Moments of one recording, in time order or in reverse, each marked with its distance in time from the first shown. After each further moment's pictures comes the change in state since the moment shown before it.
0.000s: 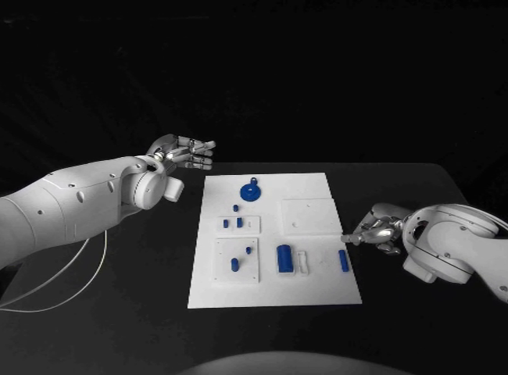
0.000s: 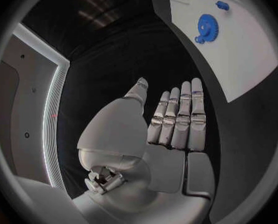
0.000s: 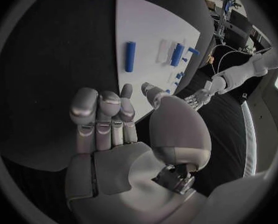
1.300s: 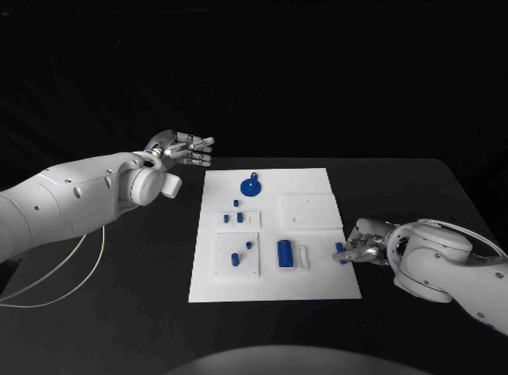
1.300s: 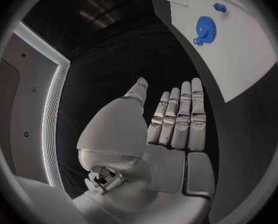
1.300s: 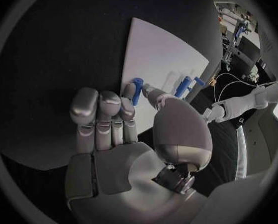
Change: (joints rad) left arm 0.000 -0.008 -0.005 -0.001 0.000 0.025 0.002; left_hand 0.000 -0.008 0.008 0.008 0.000 -0.007 0.000 0.000 0.000 -0.003 -0.003 0.000 0.000 0.000 0.000 0.000 0.000 0.000 0.000 0.000 0.000 0.000; right arm -0.078 0.041 -0.025 0.027 -0.236 0.033 0.002; right_hand -0.072 -0.017 0.146 -0.052 -0.121 0.005 -0.001 0.008 0.010 -0.004 0.004 -0.004 -0.006 -0.002 0.001 0.000 0.004 0.000 0.000 0.000 -0.004 0.000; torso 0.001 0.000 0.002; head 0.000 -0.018
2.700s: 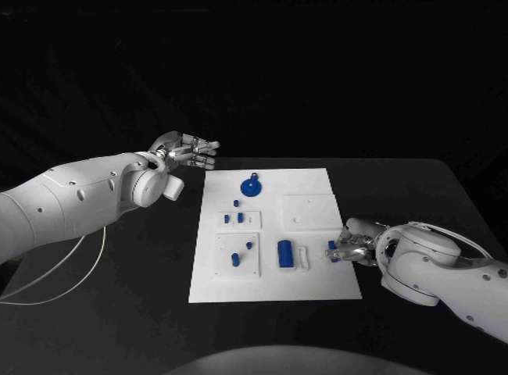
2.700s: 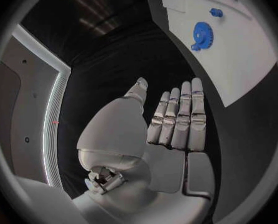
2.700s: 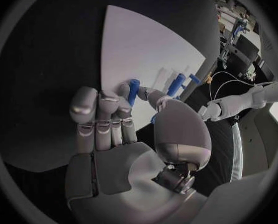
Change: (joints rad) left arm 0.000 0.003 -0.001 0.011 -0.064 0.015 -0.004; left_hand 0.000 0.000 -0.003 0.003 0.000 0.000 0.000 0.000 0.000 0.000 0.000 0.000 0.000 0.000 0.000 0.000 0.000 0.000 0.004 0.004 0.000 -0.001; right arm 0.021 0.035 -0.043 0.014 0.027 -0.073 -0.001; right_hand -0.021 0.085 0.057 -0.101 0.489 -0.046 0.046 -0.013 -0.026 -0.023 0.016 -0.032 -0.013 -0.004 0.004 -0.025 0.006 -0.016 0.000 0.000 -0.020 0.000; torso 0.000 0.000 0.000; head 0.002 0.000
